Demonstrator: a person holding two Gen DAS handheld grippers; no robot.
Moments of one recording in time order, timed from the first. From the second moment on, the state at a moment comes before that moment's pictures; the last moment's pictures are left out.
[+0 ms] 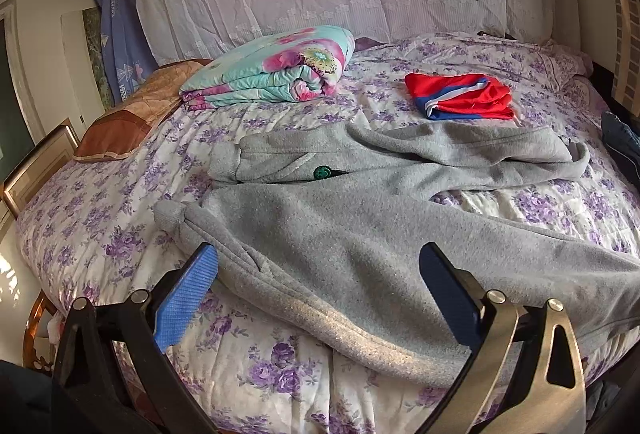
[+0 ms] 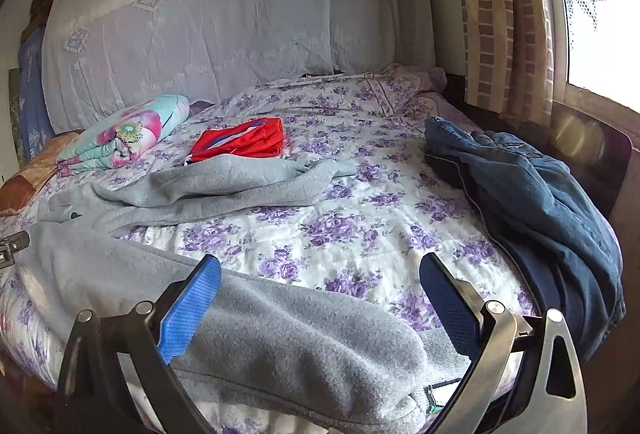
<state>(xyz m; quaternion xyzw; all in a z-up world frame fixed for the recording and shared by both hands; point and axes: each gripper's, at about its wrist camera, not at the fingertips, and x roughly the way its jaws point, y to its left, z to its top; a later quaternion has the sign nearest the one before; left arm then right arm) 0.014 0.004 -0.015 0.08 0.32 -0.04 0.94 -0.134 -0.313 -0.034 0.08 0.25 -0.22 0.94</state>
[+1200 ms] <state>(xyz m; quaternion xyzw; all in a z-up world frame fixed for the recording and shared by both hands) 0.078 0.090 0.012 0.08 0.35 0.04 0.93 -0.087 -0.309 -0.003 -0.02 0.27 -0.04 0.96</state>
